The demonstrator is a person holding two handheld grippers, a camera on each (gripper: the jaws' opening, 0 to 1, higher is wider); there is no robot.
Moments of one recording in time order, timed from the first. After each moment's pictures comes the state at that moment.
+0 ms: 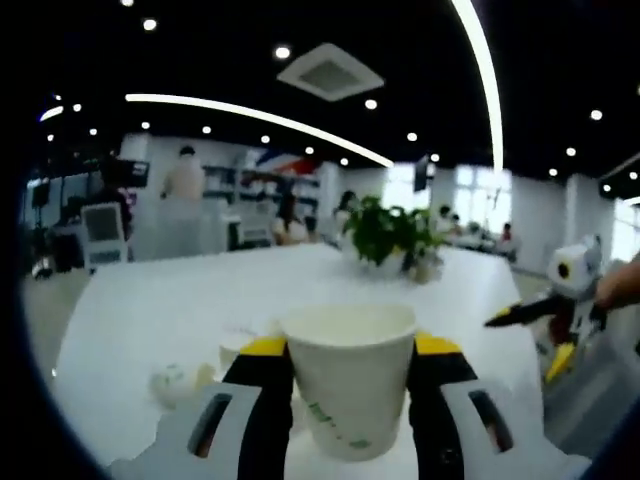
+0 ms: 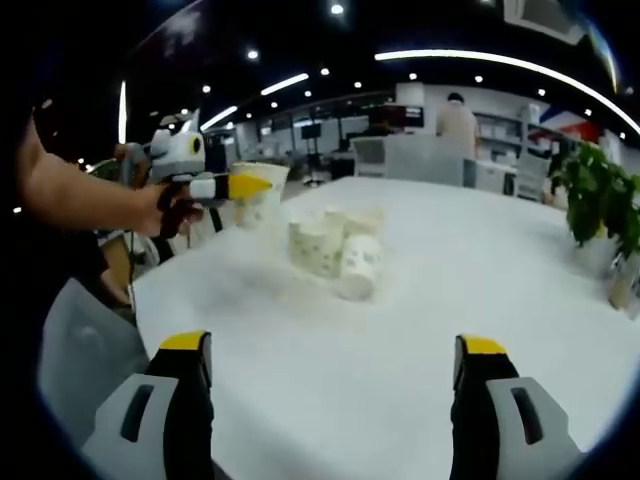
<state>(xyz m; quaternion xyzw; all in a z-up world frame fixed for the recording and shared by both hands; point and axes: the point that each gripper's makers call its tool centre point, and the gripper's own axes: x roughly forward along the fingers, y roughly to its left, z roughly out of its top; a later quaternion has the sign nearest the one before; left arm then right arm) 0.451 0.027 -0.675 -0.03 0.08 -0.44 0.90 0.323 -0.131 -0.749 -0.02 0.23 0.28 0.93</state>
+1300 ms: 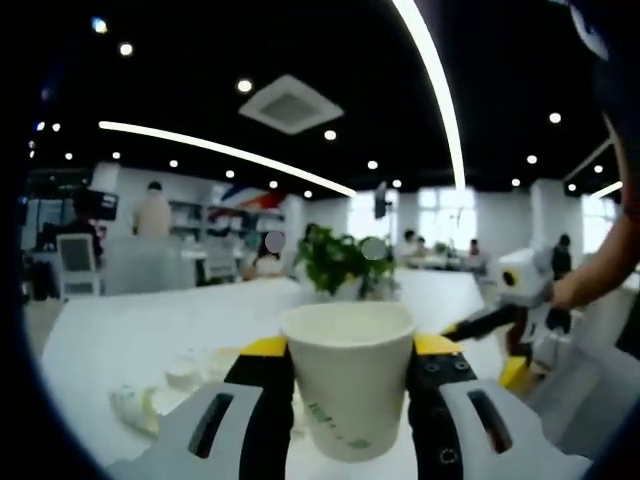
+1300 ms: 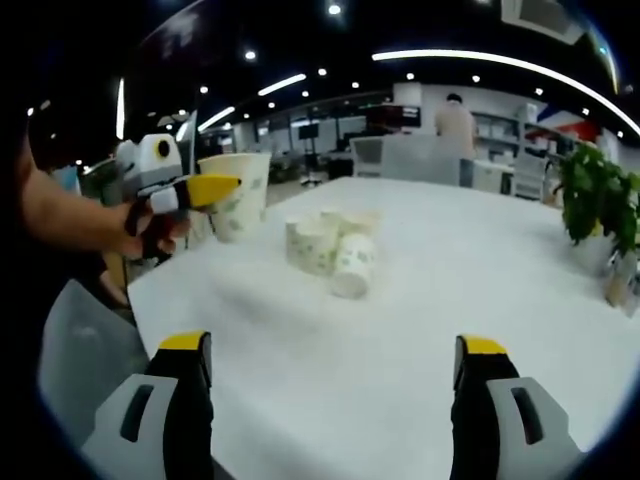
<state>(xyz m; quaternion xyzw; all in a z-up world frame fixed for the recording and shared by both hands) 0.385 -0.024 -0.659 -0.03 0.01 -0.50 0.87 0.323 -0.138 -0.748 -0.02 0.23 0.28 0.93</state>
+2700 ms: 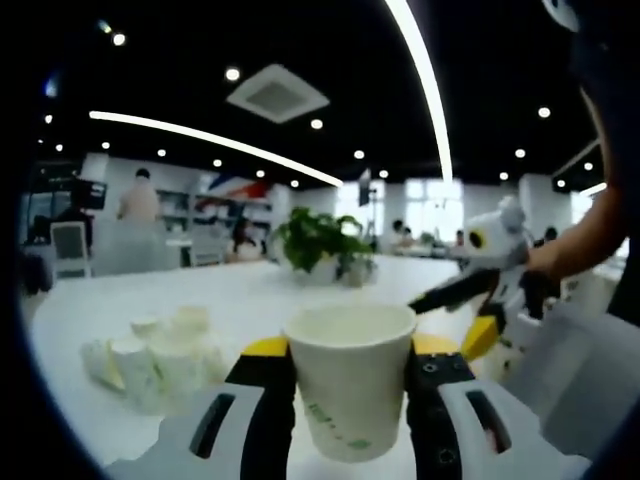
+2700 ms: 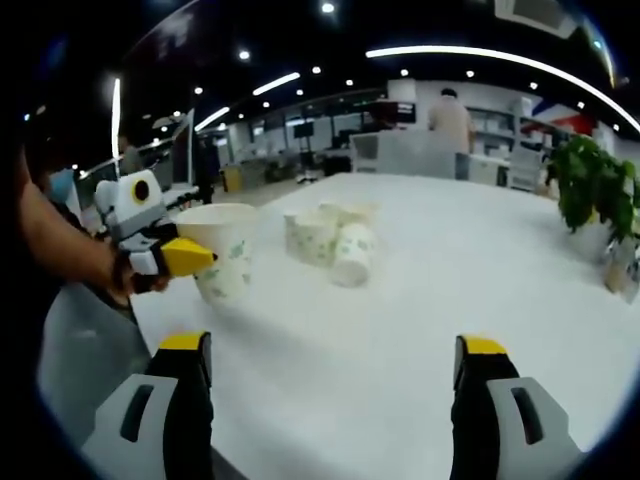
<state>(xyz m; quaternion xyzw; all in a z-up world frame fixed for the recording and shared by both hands) 0.338 -0.038 -0.717 -0.03 0.03 -0.52 0.85 0.310 -0.141 -0.757 -0.01 0.24 0.27 0.93</state>
